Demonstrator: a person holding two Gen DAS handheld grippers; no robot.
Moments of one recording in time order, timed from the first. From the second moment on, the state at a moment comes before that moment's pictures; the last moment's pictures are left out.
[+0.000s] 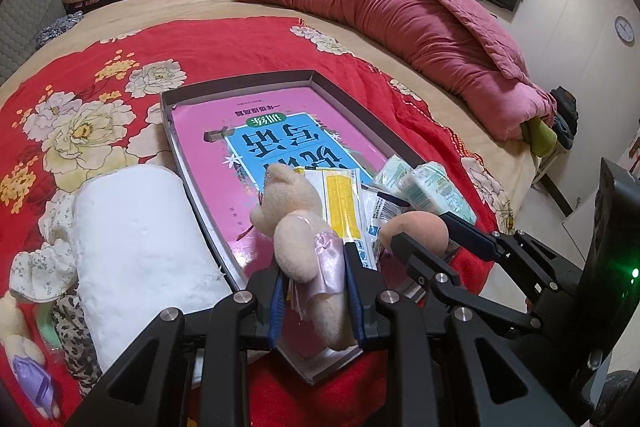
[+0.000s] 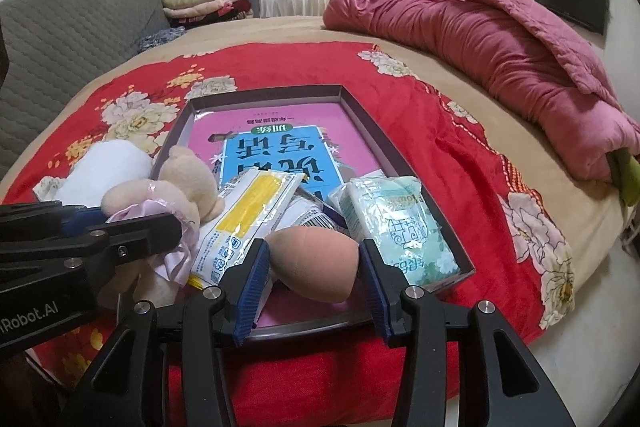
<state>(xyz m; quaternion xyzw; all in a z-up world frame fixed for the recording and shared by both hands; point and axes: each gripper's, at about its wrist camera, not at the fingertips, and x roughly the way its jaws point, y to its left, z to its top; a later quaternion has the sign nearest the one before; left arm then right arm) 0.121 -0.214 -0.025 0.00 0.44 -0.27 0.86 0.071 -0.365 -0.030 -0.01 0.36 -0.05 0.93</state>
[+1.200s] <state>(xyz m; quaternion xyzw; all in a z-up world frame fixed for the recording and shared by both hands) 0.142 -0.212 -0.022 -0.04 0.45 -0.26 0.85 0.053 -0.374 -0.011 0.01 0.31 -0.09 0.95</state>
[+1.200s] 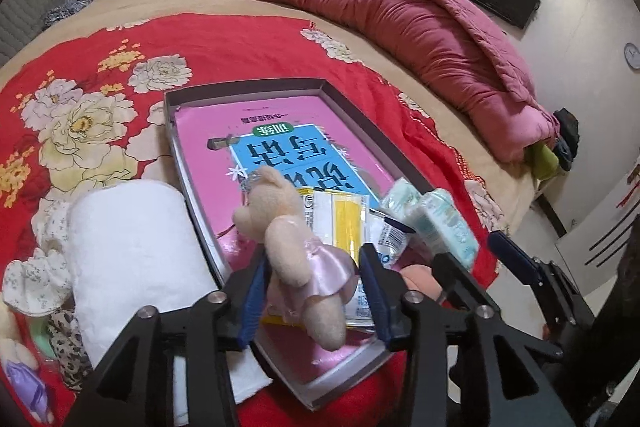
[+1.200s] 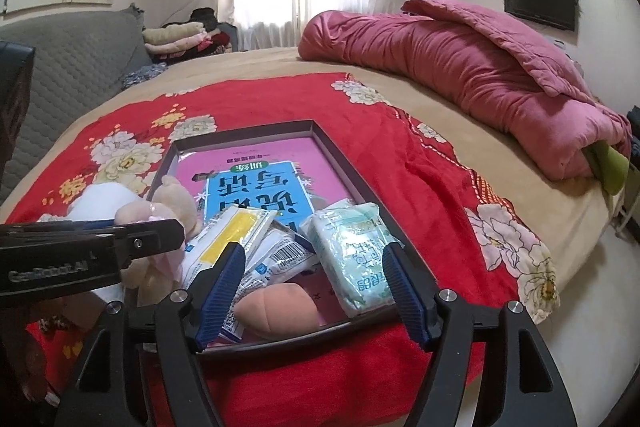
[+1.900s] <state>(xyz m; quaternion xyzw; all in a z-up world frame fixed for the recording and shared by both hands) 0.126 -0.199 -0.002 -0.05 0.44 -0.26 0.86 0.049 -0.376 -0.008 0.01 0.30 -0.10 0.95</state>
